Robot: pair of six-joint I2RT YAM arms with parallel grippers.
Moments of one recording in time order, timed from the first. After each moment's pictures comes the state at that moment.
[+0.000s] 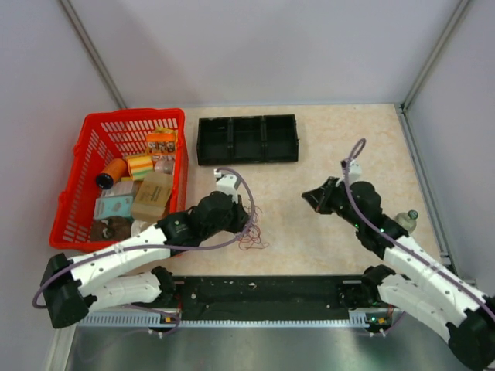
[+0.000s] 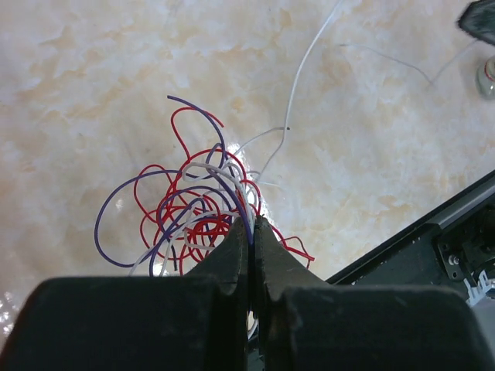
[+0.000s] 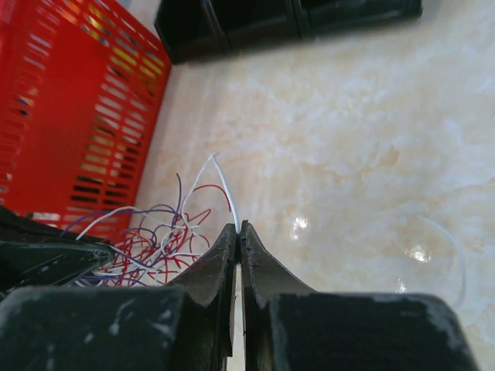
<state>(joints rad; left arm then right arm) -0.98 1.05 0.74 -0.31 -0.20 -0.64 0.54 0.87 0.50 -0.01 -0.10 0.67</state>
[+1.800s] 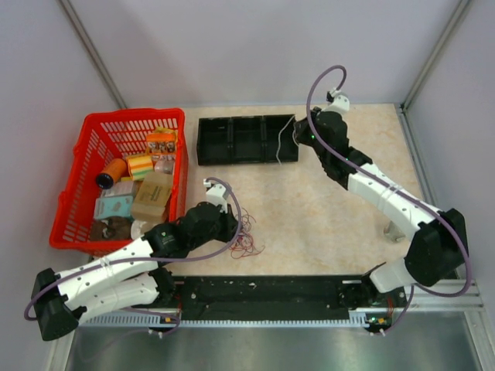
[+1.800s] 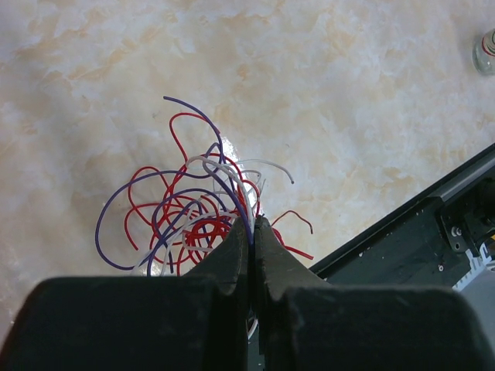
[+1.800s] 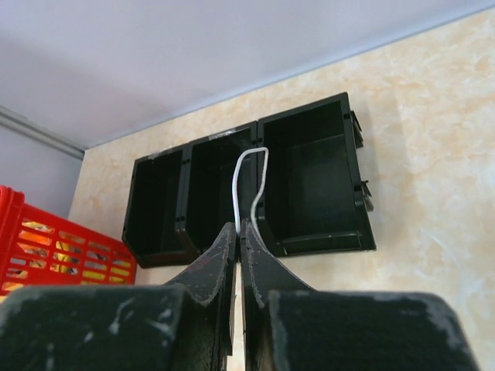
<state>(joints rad) -0.98 0.85 0.61 -0.34 -0.19 -0.65 0.53 1.42 1.18 0.01 0.32 0.62</state>
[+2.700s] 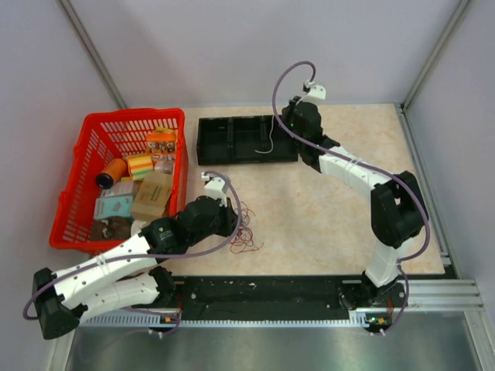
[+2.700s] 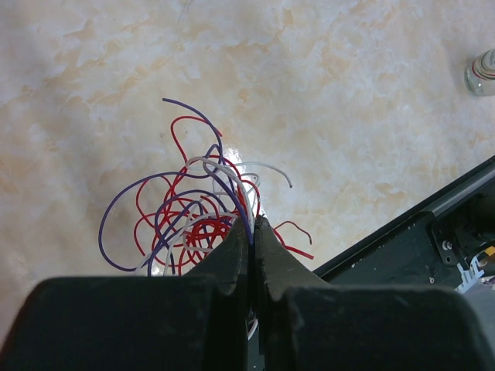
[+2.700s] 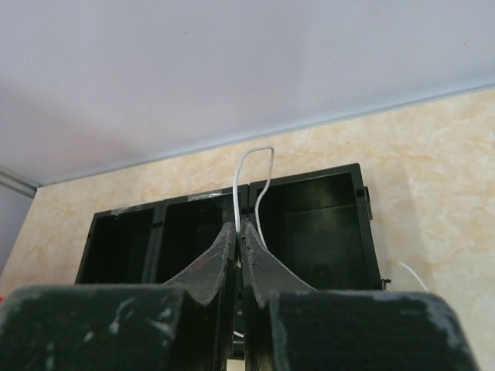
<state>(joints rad) -0.98 0.86 0.71 -0.41 -0.23 -0.64 0.53 1.78 1.38 0.27 0.39 0.48</state>
